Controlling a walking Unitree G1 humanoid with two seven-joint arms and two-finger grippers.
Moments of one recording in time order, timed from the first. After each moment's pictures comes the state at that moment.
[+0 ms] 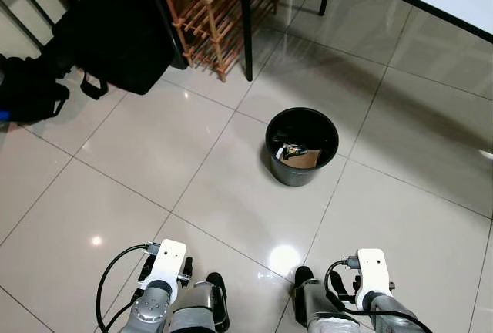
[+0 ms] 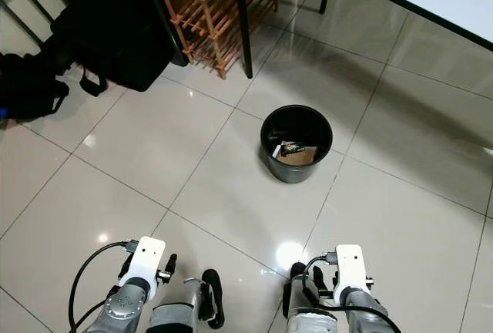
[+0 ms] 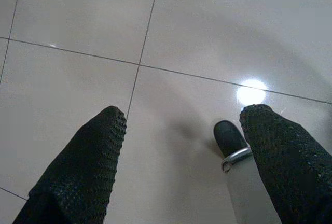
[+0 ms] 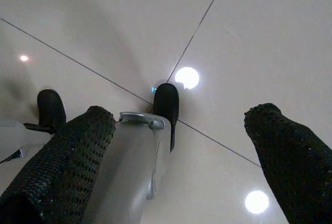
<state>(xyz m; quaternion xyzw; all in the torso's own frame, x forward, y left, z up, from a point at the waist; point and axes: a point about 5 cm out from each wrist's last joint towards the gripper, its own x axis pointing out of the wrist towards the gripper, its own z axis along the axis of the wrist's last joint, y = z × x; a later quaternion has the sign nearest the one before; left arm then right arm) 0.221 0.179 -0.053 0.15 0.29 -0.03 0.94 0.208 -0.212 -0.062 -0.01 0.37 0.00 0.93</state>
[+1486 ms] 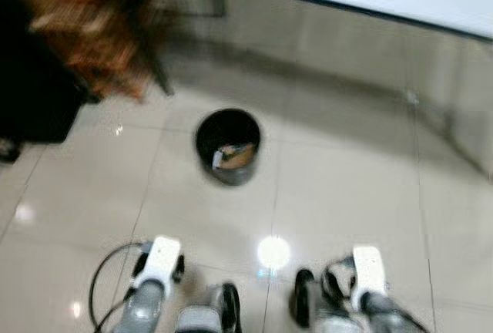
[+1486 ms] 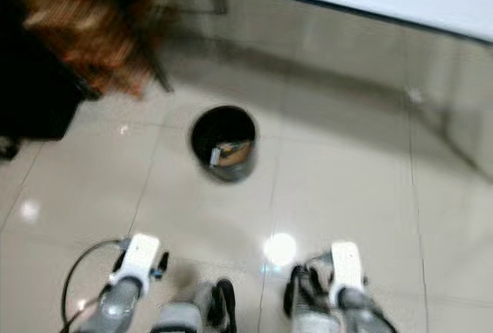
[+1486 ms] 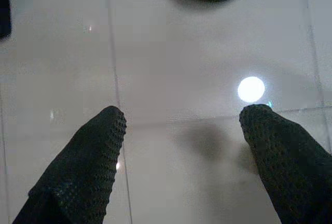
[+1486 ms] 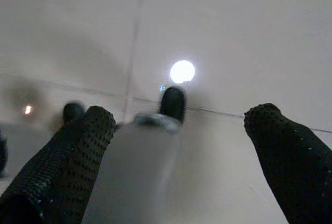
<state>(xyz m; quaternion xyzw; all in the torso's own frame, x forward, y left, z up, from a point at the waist) 0.230 0.181 -0.048 0.17 0.28 -0.02 0.95 0.210 -0.214 -0.060 -0.01 0.37 0.00 0.93</state>
